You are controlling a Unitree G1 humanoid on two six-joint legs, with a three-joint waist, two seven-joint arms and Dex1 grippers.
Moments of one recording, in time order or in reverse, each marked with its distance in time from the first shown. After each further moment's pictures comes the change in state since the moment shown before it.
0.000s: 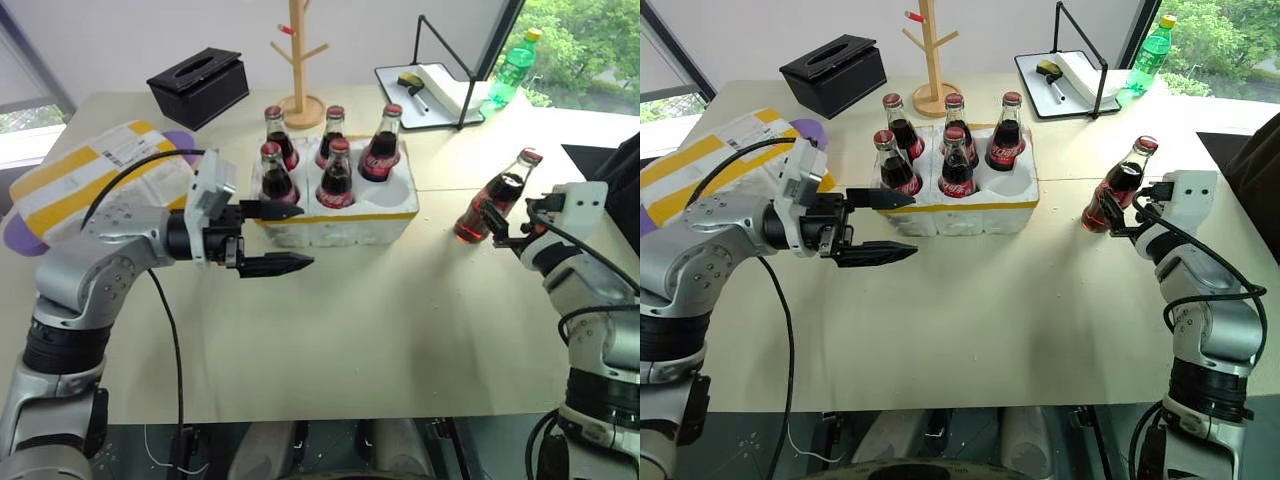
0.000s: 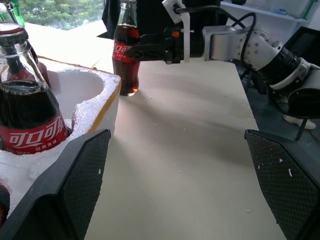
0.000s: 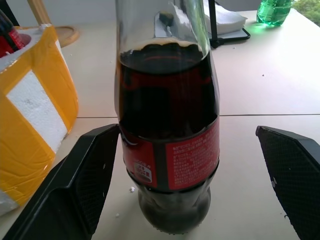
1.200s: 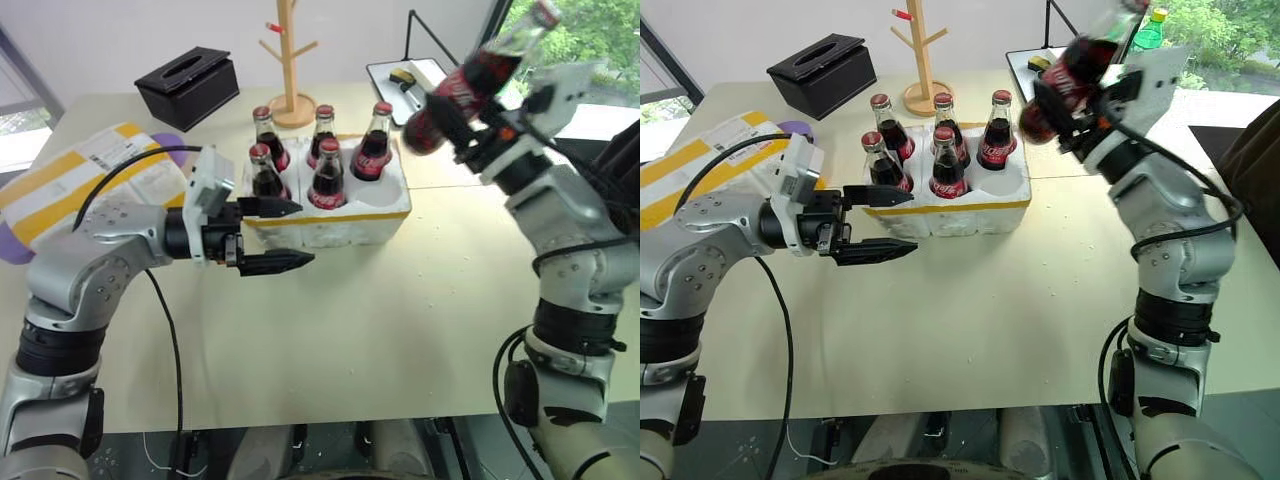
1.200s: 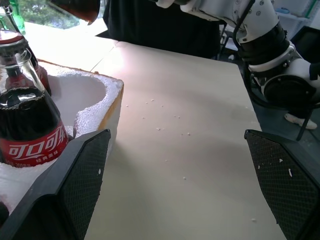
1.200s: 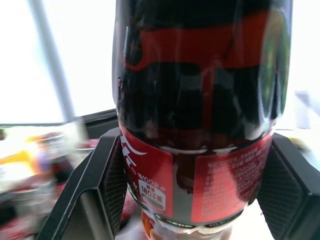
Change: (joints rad) left arm -0.001 0.015 0.007 -0.016 -0.033 0.020 0.039; right arm -0.359 0.086 0.184 -0.101 0.209 0.047 0.057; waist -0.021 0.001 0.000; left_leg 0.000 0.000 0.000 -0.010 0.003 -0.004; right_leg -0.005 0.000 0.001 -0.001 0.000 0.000
